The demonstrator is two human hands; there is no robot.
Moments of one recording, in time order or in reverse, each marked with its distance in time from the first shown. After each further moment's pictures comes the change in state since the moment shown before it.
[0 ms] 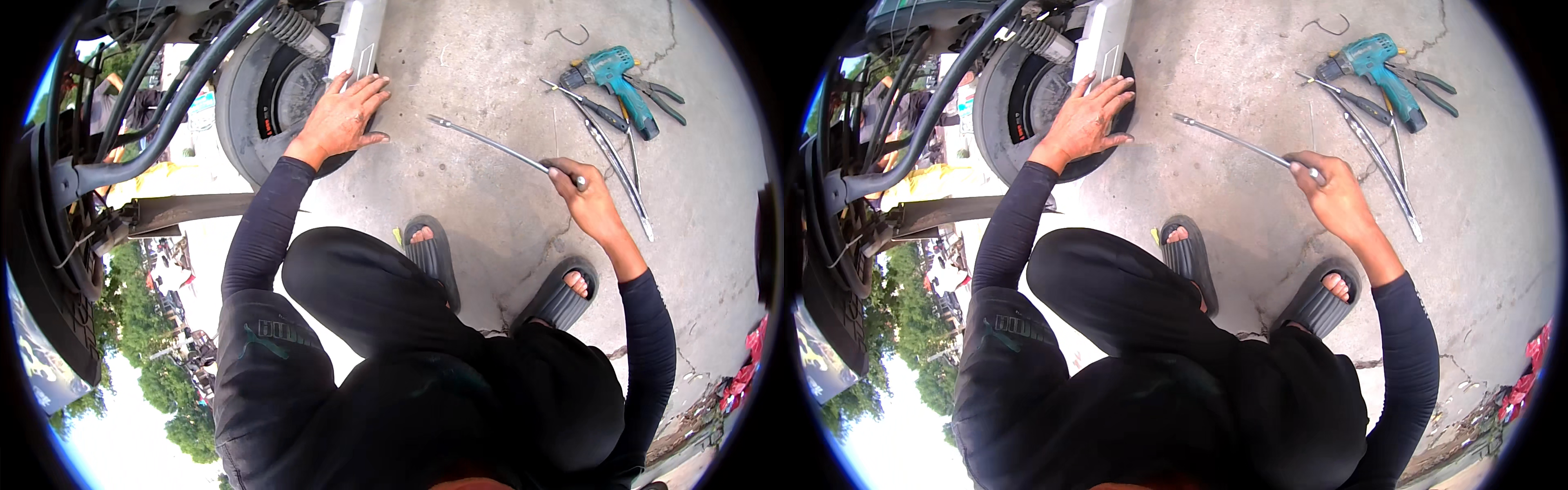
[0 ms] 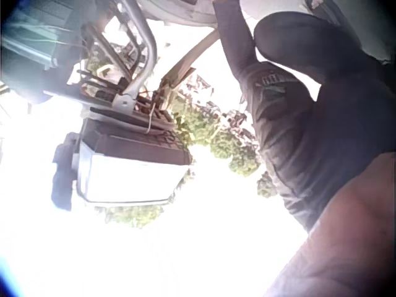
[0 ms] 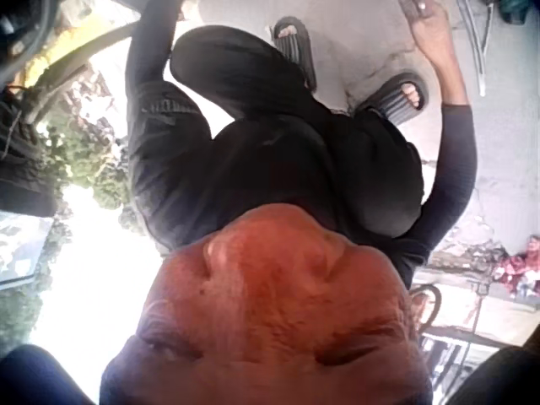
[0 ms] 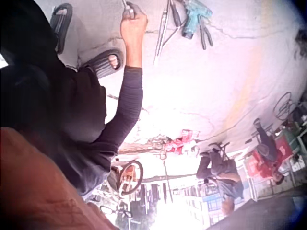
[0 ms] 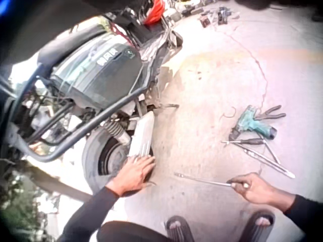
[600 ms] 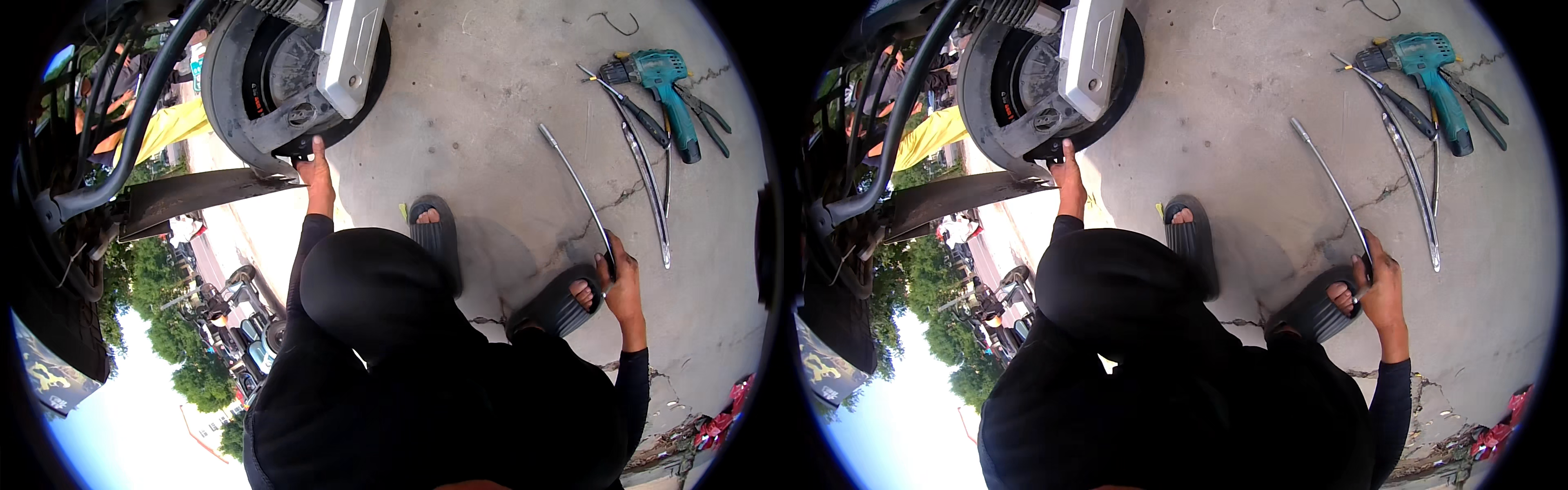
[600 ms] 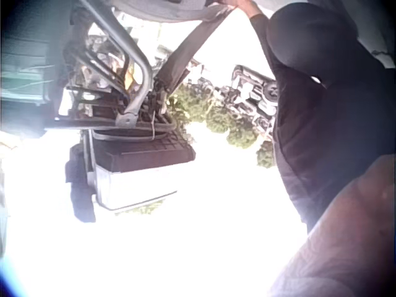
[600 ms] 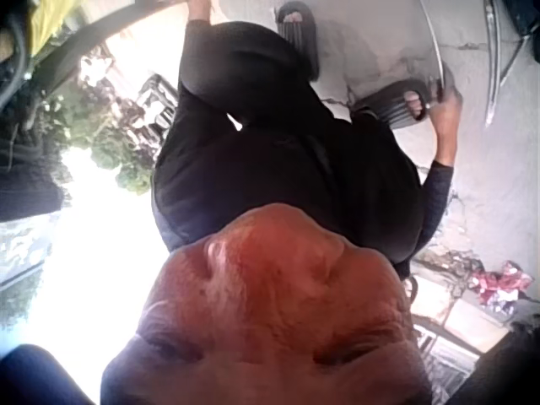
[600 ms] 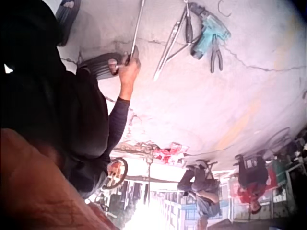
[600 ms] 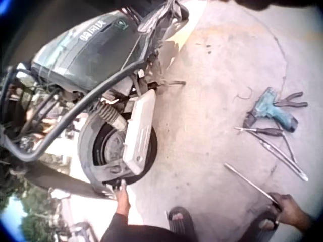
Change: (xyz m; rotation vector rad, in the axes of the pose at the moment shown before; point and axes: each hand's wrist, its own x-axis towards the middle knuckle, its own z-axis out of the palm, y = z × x) left_hand -0.132 0.065 0.155 -0.910 0.613 -1.825; right_hand -0.086 0.123 -0.002 -0.210 0.051 0.067
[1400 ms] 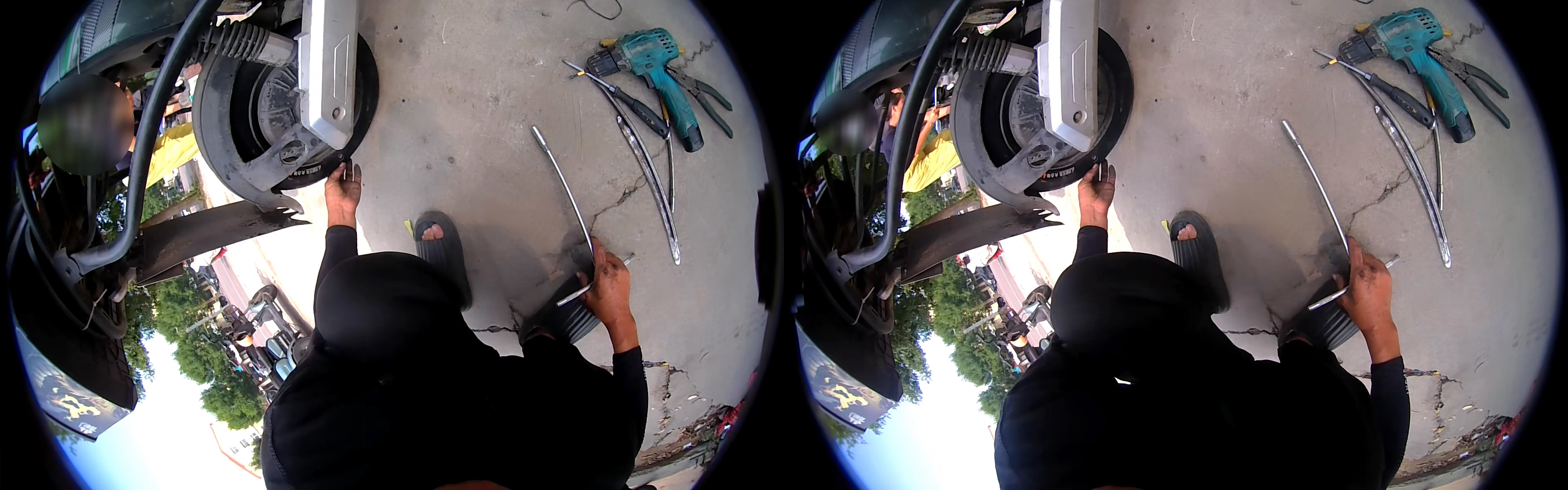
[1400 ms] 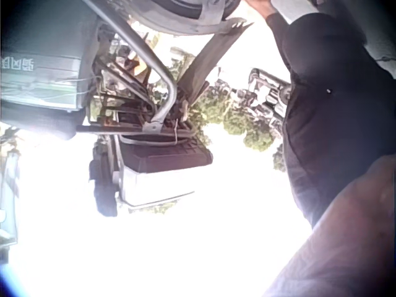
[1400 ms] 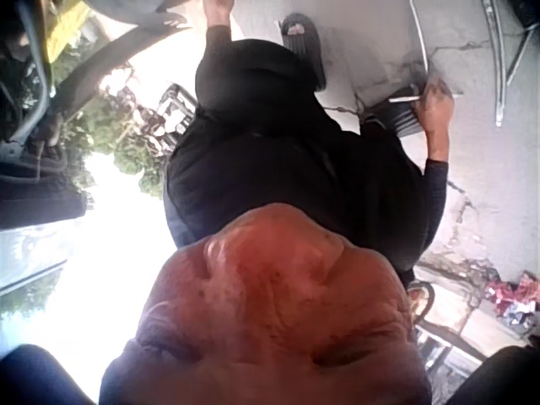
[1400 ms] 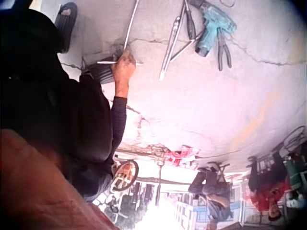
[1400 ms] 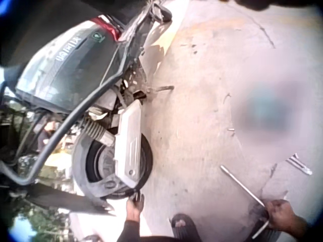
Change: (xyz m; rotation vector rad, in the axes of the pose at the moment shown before) left_hand 0.041 -0.070 0.037 -1.113 -0.373 -0.580; right_hand 0.000 0.013 0.039 -0.223 -0.121 -0.063
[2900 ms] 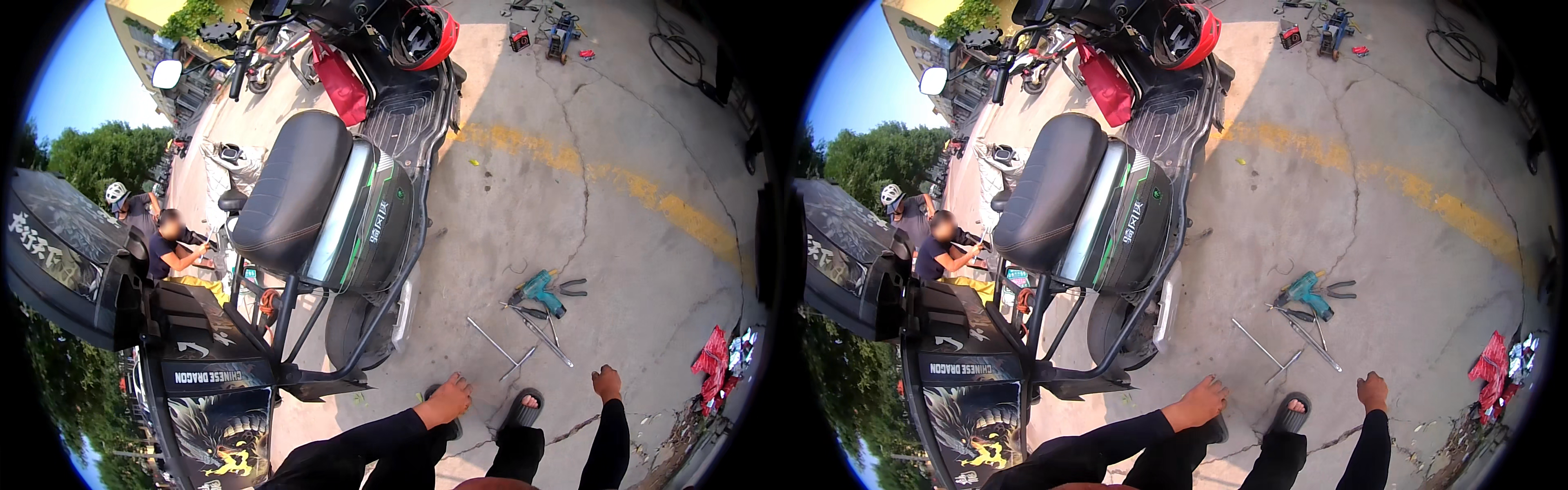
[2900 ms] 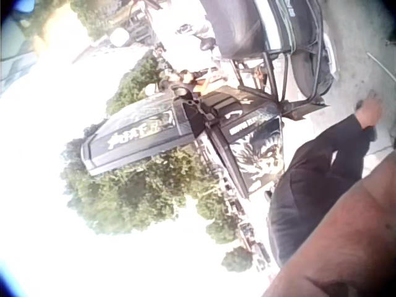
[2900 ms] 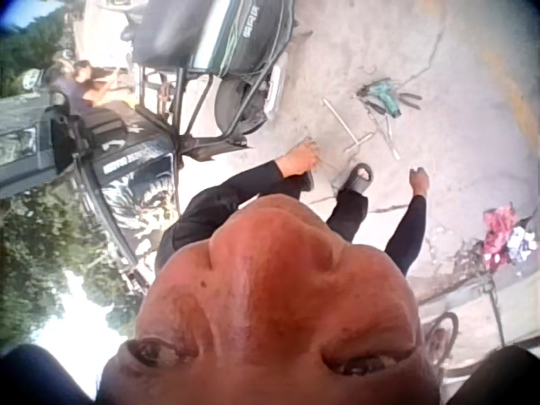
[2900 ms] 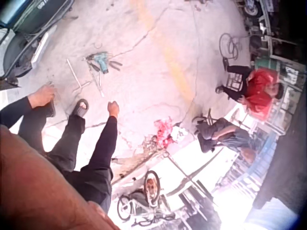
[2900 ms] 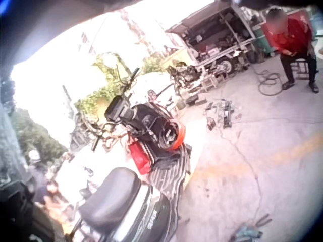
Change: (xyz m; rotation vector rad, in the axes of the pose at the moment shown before) left_hand -0.419 0.112 0.344 2.310 -1.865 0.849; right_hand -0.117 -0.035 -0.257 -0.143 0.200 0.853
